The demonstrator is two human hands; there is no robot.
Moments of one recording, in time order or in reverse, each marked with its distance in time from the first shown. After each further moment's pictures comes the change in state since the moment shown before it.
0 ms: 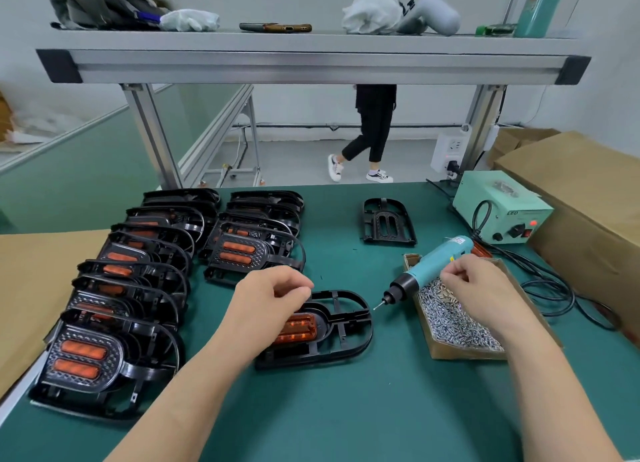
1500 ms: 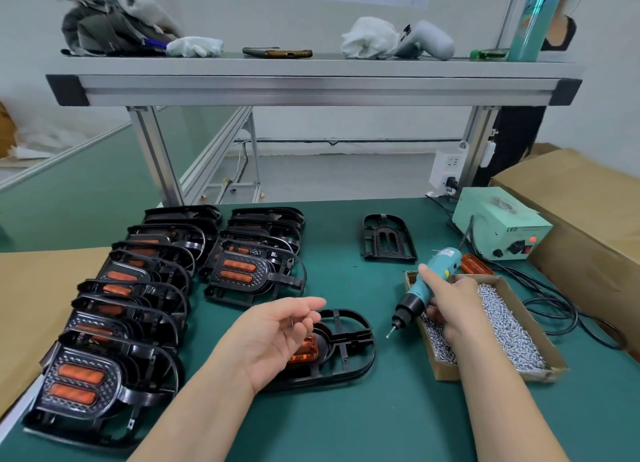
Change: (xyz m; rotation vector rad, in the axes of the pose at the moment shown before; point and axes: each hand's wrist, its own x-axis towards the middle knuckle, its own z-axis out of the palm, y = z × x) left_hand 0.002 0.012 0.004 -0.966 -0.122 -0.578; right_hand 0.029 -0.011 0.048 0.770 0.137 0.365
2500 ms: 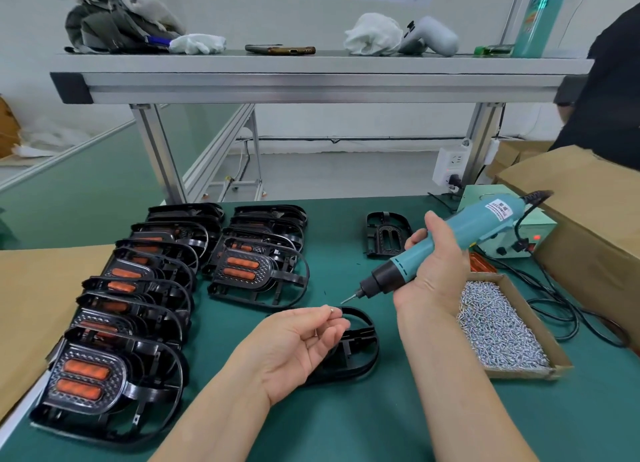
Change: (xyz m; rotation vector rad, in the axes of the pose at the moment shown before) left_hand -0.012 -0.013 0.015 -0.078 -0.060 -0.076; right_hand -0.076 -0.061 0.064 0.924 0.064 -0.191
